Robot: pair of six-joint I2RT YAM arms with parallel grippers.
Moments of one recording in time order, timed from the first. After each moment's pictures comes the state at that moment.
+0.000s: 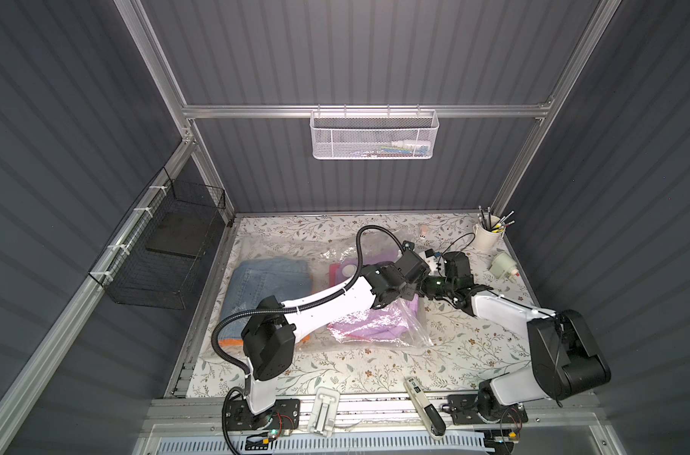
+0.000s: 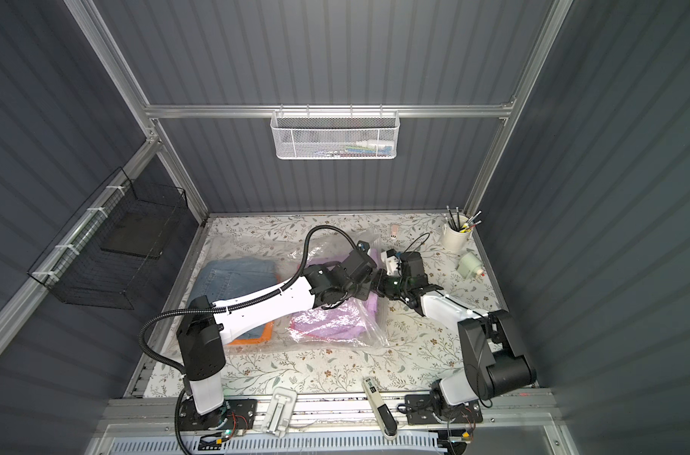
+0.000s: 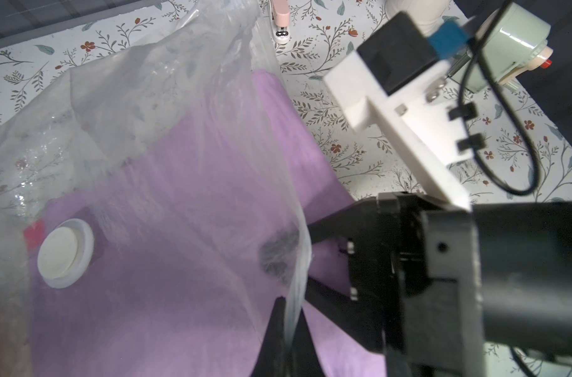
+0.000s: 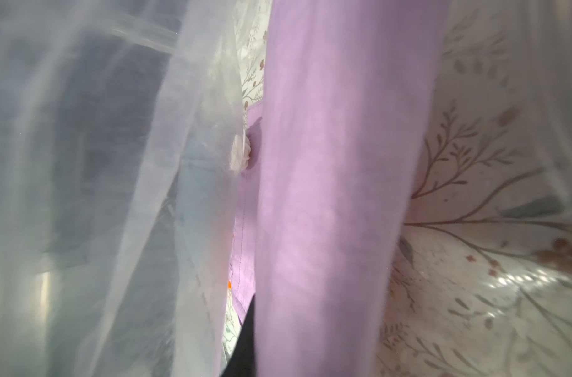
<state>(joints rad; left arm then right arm) -1.05 1.87 1.65 -0.65 -0.32 -0.48 0.27 1.45 0.70 0.11 -0.69 0.76</state>
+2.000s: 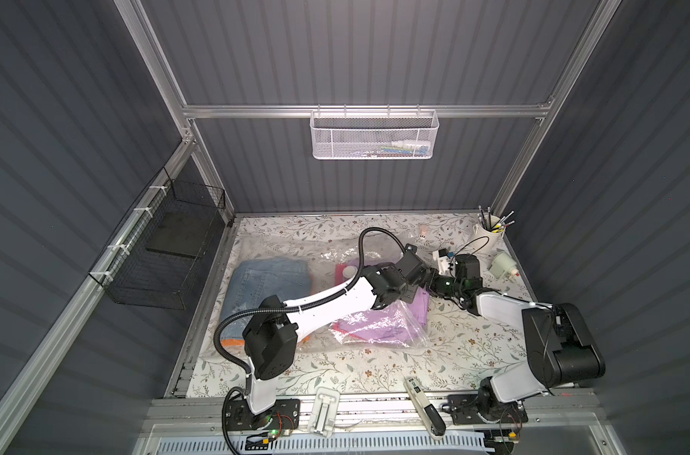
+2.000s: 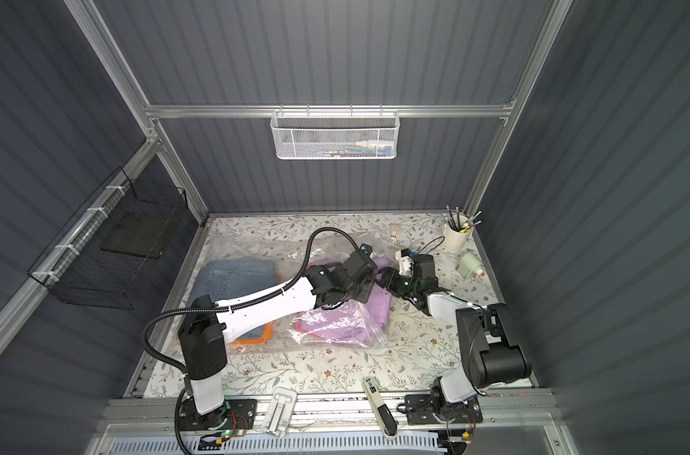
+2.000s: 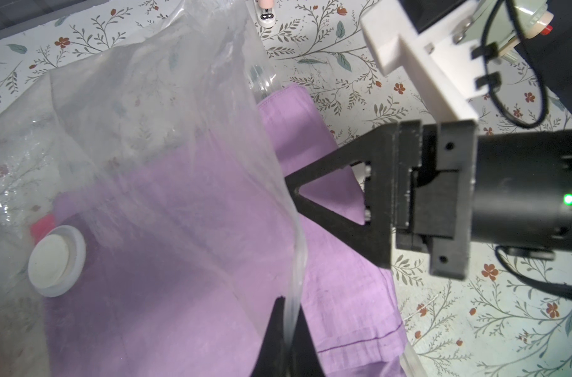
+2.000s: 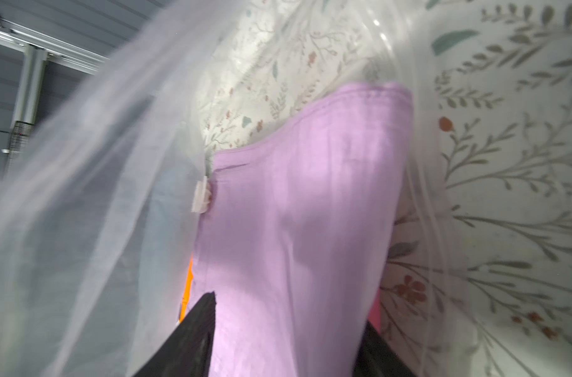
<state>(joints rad) -1.05 1.88 1.64 -0.65 -0.28 -0.43 0.15 1.55 0.65 0.25 -0.67 0.68</state>
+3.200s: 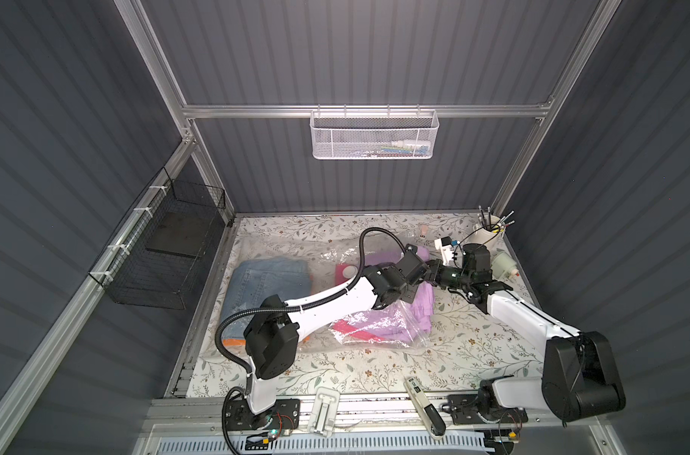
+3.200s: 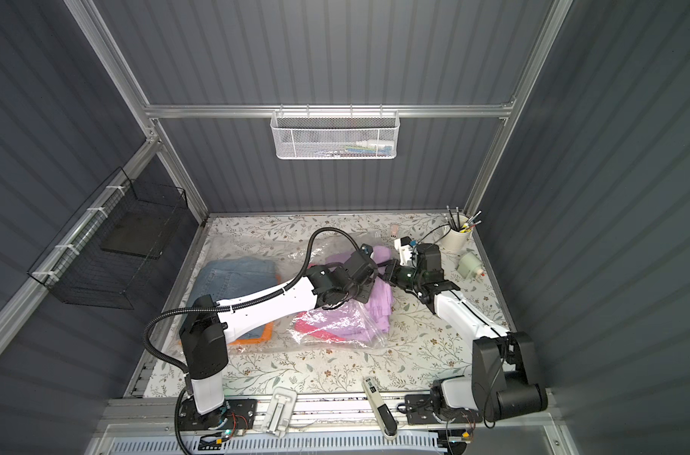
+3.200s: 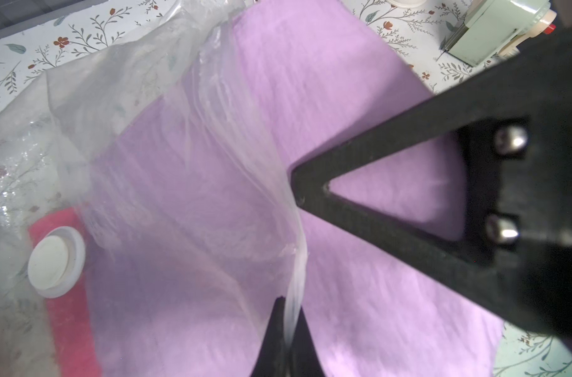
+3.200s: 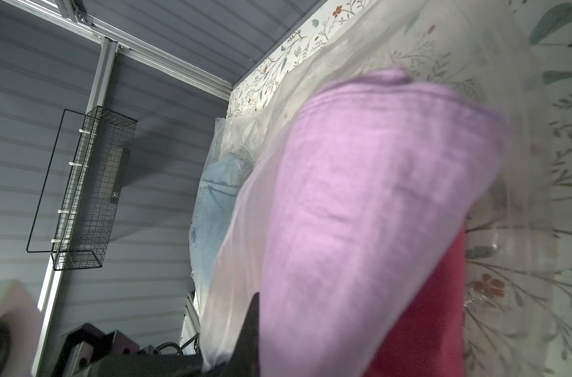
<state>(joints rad) -1.06 1.89 1.64 -0.65 -0.28 -0.43 0.16 1.35 0.75 0.05 -0.73 0.69</state>
